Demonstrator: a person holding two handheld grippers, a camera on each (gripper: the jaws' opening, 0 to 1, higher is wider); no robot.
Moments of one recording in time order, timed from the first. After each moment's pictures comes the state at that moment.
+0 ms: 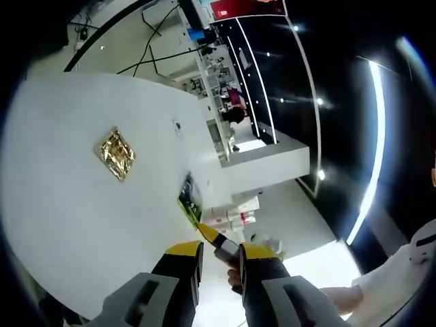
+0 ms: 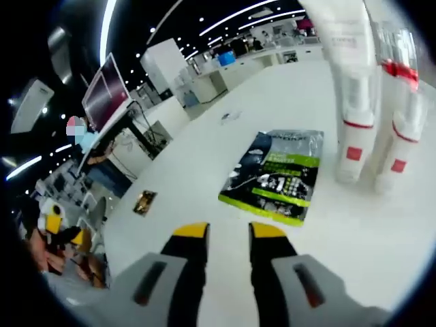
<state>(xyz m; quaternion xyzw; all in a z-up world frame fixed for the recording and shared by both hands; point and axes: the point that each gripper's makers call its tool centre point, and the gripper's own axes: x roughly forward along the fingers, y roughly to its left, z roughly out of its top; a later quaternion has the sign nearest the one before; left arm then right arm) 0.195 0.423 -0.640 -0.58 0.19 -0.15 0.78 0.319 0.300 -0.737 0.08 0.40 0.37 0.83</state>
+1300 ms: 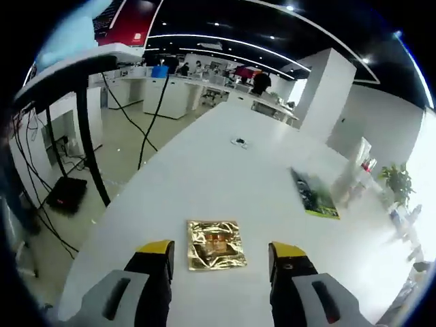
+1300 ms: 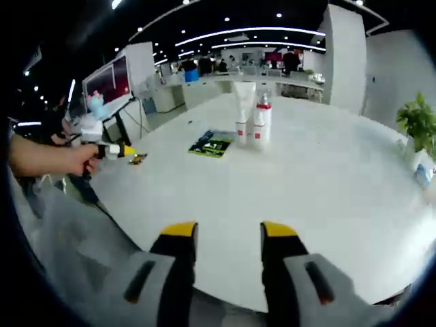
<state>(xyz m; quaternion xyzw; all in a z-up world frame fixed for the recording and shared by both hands) 0.270 0.516 -0.739 -0.14 0.33 0.03 0.93 0.154 0.120 -0.643 -0.08 0.29 0.22 0.93</state>
